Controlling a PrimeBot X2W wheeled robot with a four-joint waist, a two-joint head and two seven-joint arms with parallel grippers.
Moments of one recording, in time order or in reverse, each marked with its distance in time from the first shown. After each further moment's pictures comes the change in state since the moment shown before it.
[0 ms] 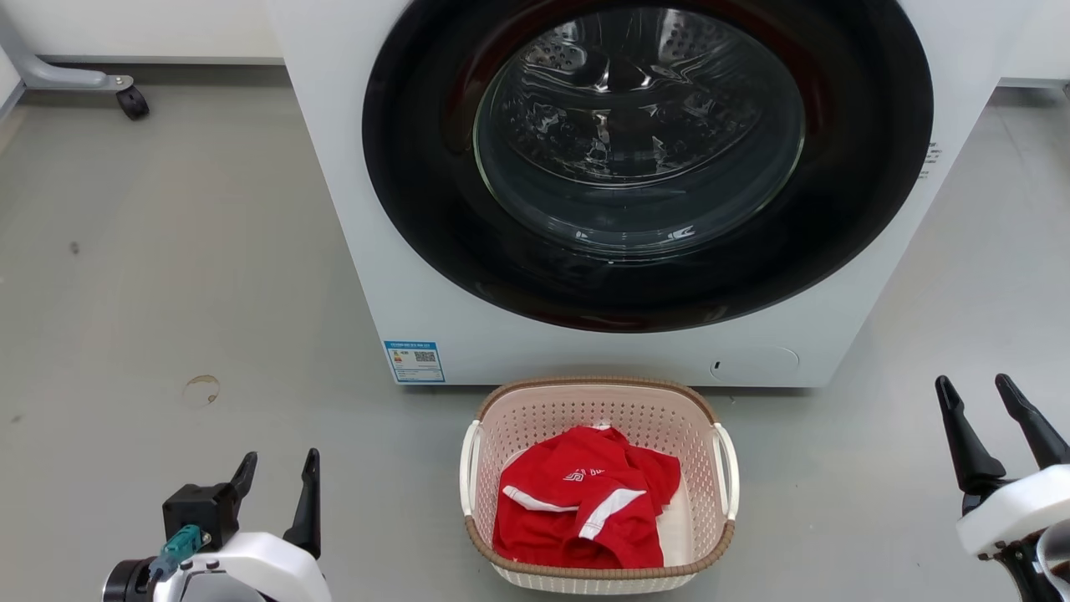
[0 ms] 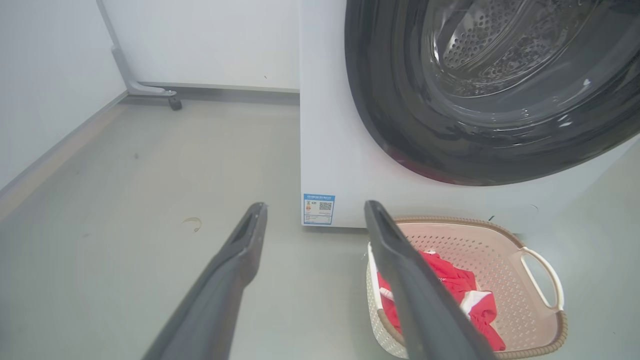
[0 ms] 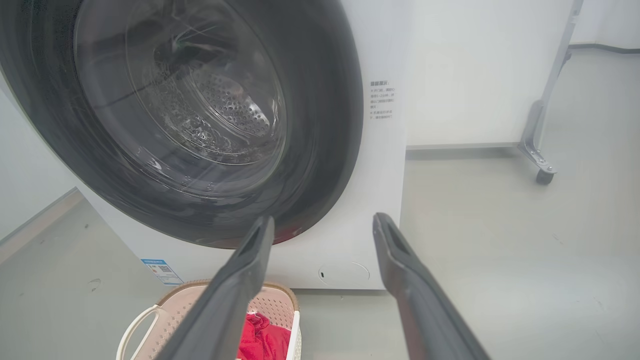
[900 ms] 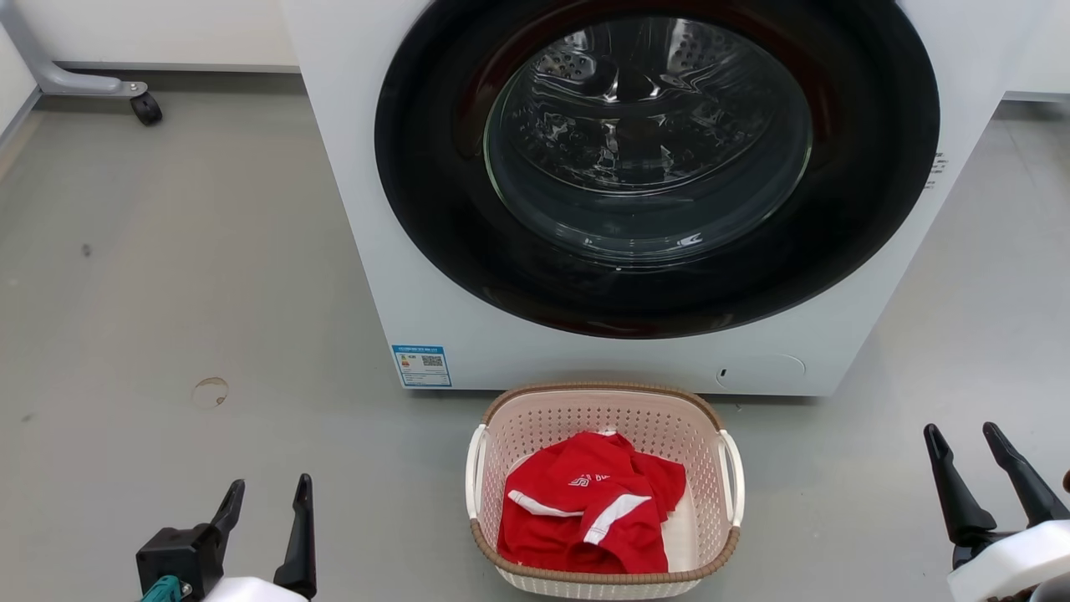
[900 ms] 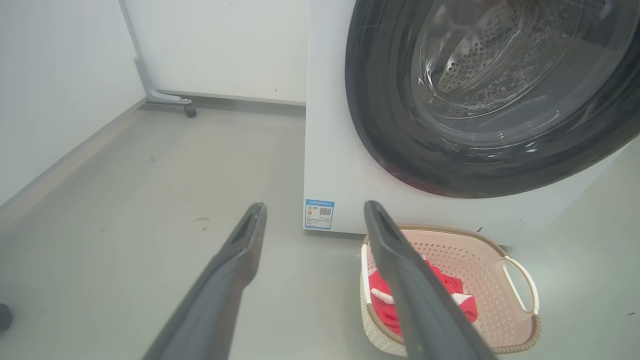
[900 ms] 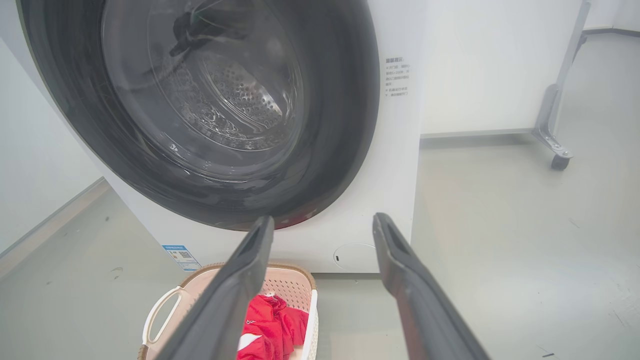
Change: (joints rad) left arm 0.243 0.069 0.021 -0.452 -0.010 0.162 0.135; right arm 0.152 0.034 -0.057 -0.116 -0.024 0.000 0.000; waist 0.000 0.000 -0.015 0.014
